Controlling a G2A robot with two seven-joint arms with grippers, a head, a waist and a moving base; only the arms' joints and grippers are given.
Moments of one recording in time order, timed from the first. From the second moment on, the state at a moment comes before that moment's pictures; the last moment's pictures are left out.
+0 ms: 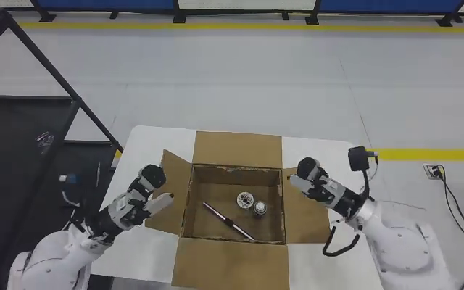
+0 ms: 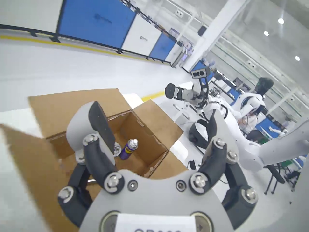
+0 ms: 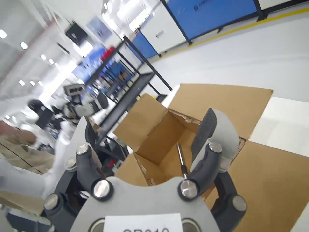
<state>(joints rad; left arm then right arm) 1.40 -1.20 -1.85 -2.04 0.09 -0.57 -0.75 -1.12 -1.20 1.46 -1.89 -0.38 -0.34 0.72</state>
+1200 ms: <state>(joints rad) 1.54 -1.18 -1.93 -2.01 -0.05 -0.61 -0.72 -0.62 -1.32 0.71 -1.55 -1.25 -0.14 1.31</state>
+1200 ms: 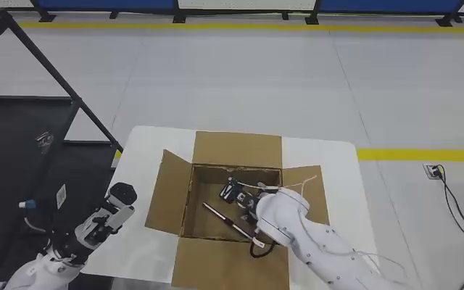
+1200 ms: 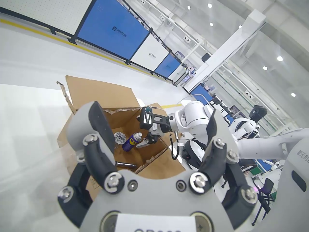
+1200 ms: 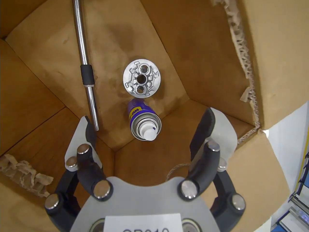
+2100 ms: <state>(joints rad) 1.54 -1.18 -1.93 -2.01 -0.05 -0.61 -0.72 -0.71 -1.31 0.90 -1.71 -1.22 -0.19 1.43</state>
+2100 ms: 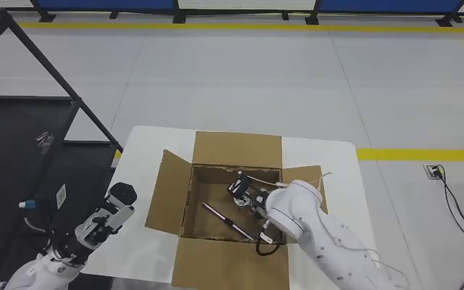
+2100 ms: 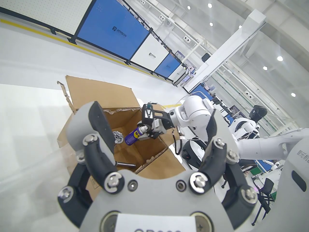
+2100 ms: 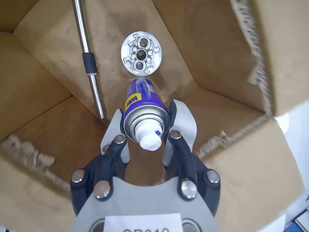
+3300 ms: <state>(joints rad) 1.54 -1.18 -1.93 -2.01 -0.05 -0.61 -0.72 -0.77 -1.27 1.44 -1.35 -1.47 0.14 1.44</state>
